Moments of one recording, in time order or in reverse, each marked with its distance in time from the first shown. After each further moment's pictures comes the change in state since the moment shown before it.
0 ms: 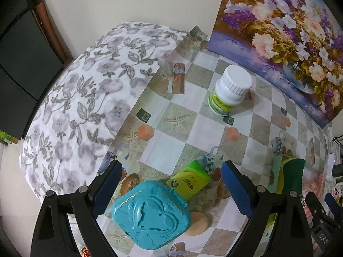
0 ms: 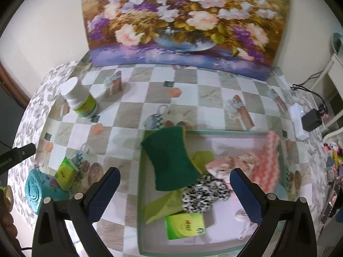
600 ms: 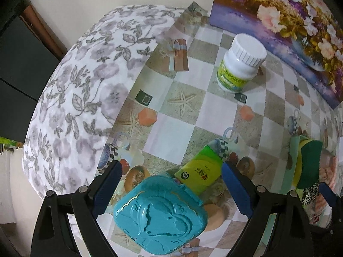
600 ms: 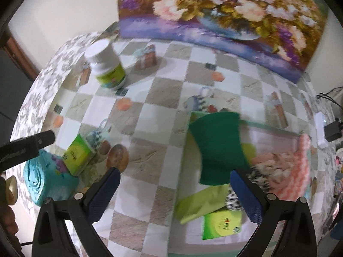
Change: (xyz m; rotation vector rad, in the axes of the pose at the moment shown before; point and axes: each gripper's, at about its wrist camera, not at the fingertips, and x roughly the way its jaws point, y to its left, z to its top) left arm 0.034 -0.002 -0.005 0.078 0.121 0.047; right arm 0.035 0.064 -0.016 -0.128 0.099 0.060
